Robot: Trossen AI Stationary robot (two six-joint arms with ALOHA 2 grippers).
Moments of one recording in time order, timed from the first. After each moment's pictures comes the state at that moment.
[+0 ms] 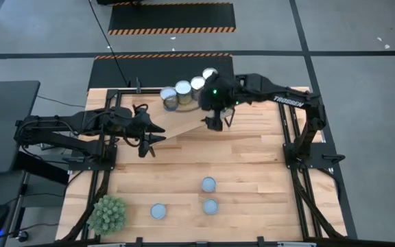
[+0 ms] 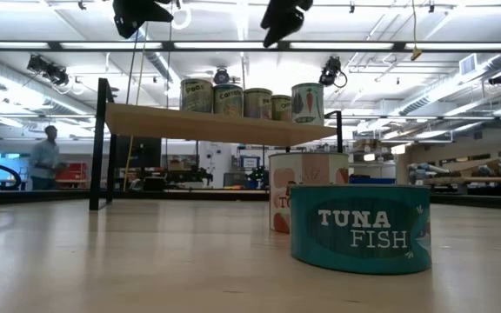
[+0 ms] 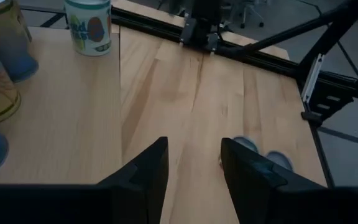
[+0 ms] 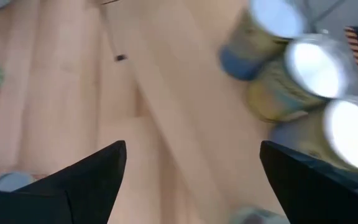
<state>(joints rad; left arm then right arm) 0.01 0.93 0.95 -0.48 -0.07 -0.28 -0.16 1.78 2.02 -1.12 0.03 -0.15</state>
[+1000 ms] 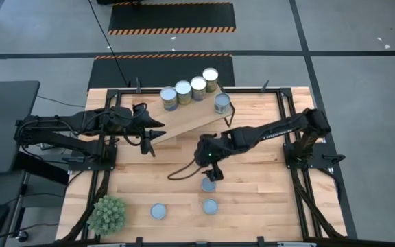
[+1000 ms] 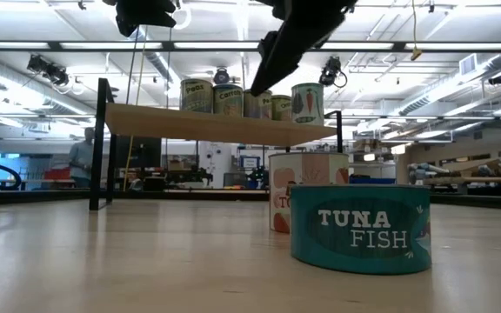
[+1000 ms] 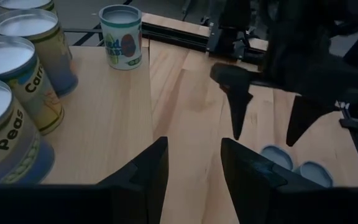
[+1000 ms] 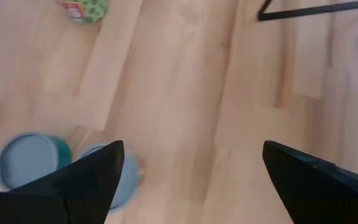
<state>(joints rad) 0.01 0.93 0.95 -0.47 -0.19 -0.22 0.17 1.78 1.47 -0.66 0.01 -0.06</state>
